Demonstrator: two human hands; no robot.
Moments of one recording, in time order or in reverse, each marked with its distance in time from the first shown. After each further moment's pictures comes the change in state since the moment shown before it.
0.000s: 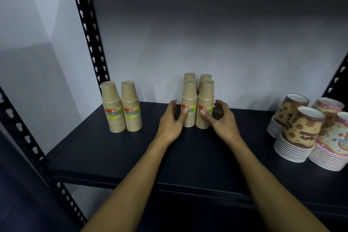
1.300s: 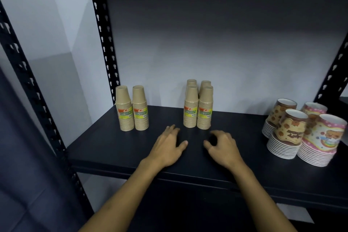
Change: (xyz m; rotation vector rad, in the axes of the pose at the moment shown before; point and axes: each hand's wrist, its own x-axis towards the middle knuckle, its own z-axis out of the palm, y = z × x) left_hand -0.080 0.003 -0.028 0.621 -0.213 0.028; right_hand -0.080 -0.013 -0.006 -0.656 -0.137 0.036
